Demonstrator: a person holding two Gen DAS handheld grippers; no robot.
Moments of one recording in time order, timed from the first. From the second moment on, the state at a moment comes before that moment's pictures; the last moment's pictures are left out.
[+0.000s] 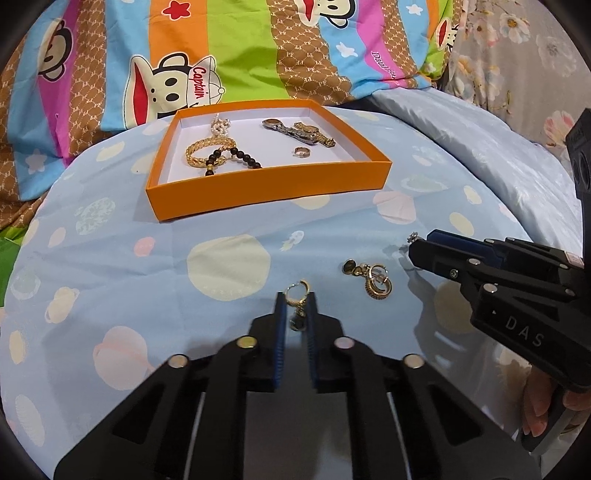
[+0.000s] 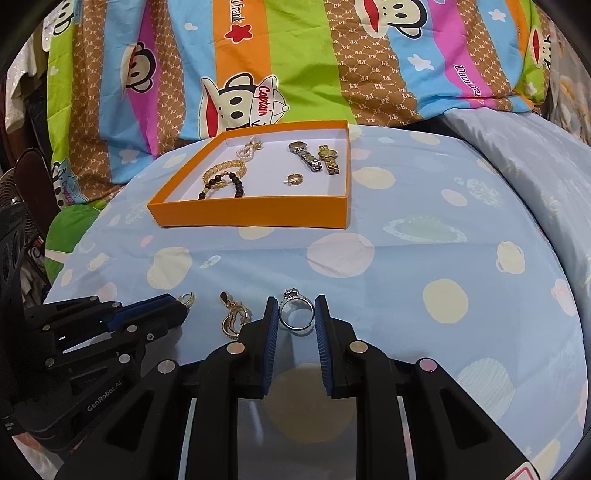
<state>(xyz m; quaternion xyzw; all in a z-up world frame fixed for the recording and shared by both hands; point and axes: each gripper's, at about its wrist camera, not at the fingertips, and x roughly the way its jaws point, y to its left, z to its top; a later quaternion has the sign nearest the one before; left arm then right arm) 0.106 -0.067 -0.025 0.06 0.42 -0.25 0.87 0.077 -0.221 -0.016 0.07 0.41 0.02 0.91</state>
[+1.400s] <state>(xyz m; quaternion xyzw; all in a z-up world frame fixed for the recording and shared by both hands) 0.310 -0.117 0.008 0.03 0.42 -0.22 0.88 0.251 -0.237 -0.010 0.10 0.42 0.06 0.90</state>
